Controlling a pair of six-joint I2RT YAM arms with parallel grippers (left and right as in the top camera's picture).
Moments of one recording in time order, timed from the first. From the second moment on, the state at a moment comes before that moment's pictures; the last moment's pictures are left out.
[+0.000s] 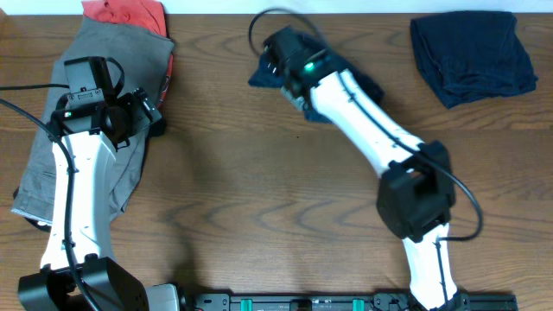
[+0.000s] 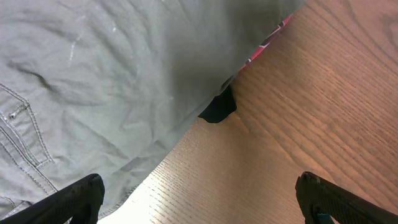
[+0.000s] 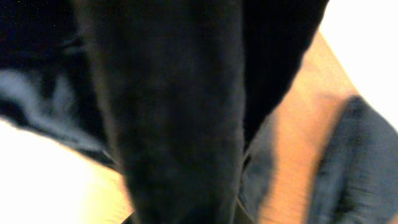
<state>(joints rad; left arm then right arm) 0.21 1.51 1.28 -0.83 -0.06 -0.36 0.56 2.20 2.01 -0.93 0.43 -0.23</state>
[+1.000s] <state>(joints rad) 0.21 1.51 1.28 -0.81 -0.06 -0.38 -0.02 2.06 2.18 -0.76 0.23 -0.96</state>
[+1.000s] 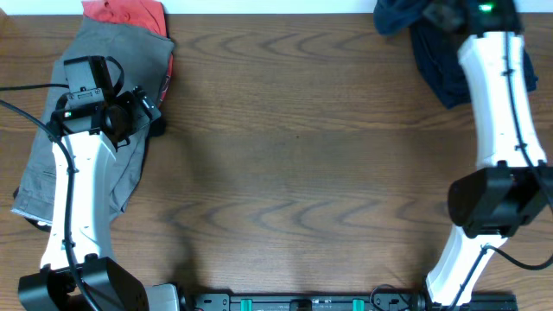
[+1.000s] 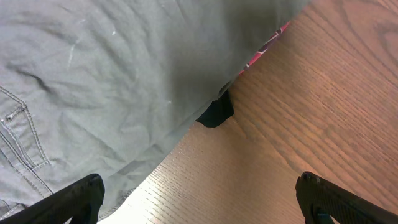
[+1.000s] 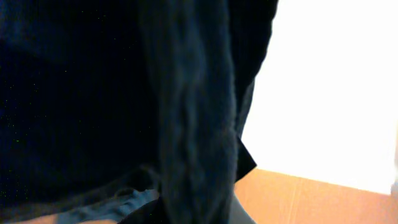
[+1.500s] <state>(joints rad) 0.21 1.51 1.28 -0.81 -0.06 -0.41 -0.27 2.14 2.18 -0.52 -0.19 -1.23</state>
